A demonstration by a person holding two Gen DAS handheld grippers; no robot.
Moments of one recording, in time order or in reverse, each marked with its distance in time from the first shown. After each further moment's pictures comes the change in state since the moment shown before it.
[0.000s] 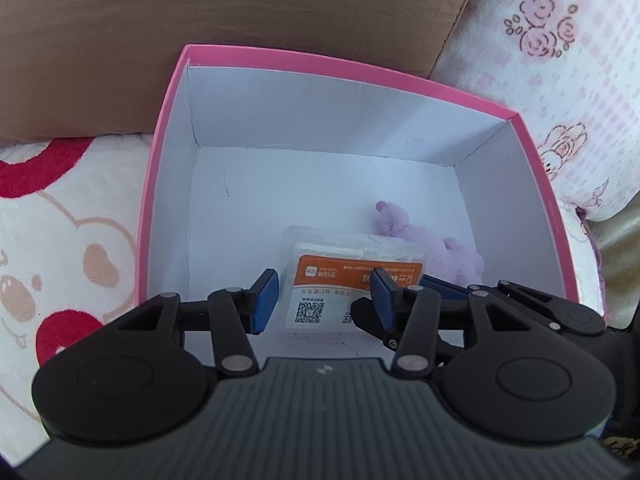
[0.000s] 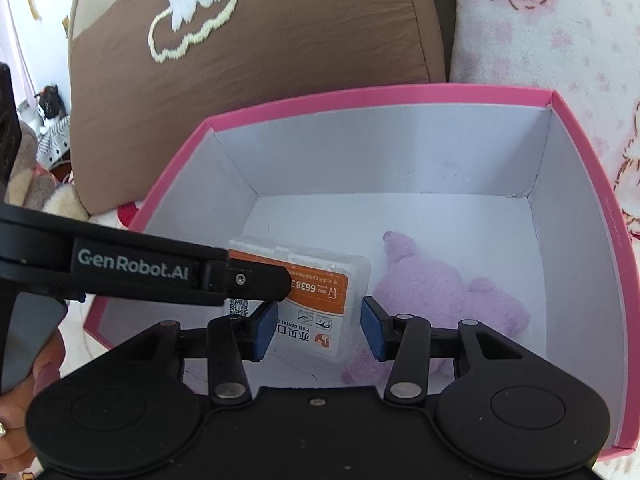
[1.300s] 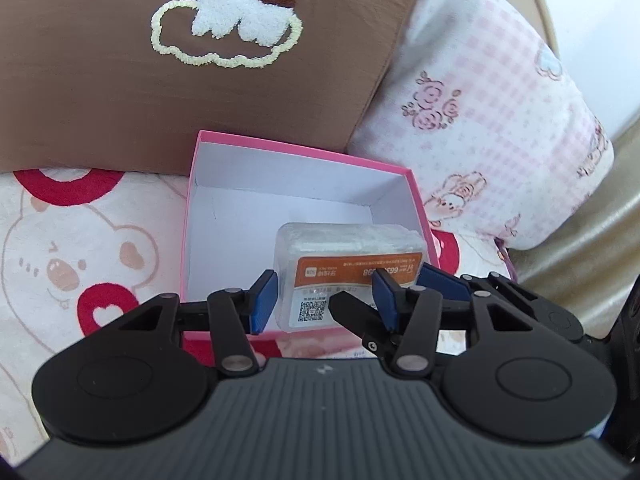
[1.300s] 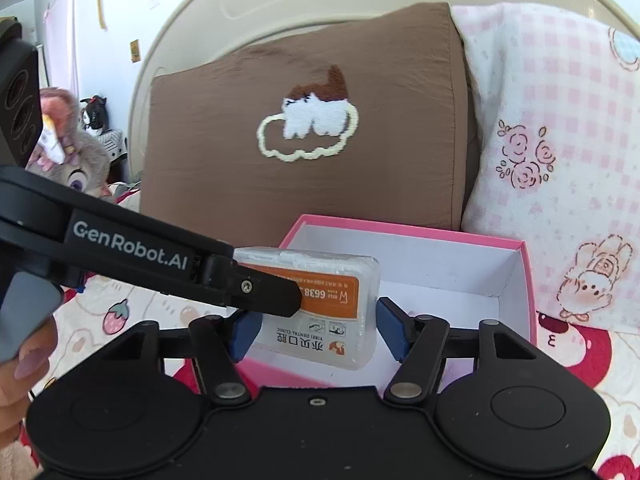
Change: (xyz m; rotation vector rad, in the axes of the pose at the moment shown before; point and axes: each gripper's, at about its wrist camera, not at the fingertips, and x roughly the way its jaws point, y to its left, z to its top) left arm -0.150 -0.022 -0.008 -0.050 -0.116 -0.116; right arm -0.132 0.072 0.020 -0.159 -0.182 -0.008
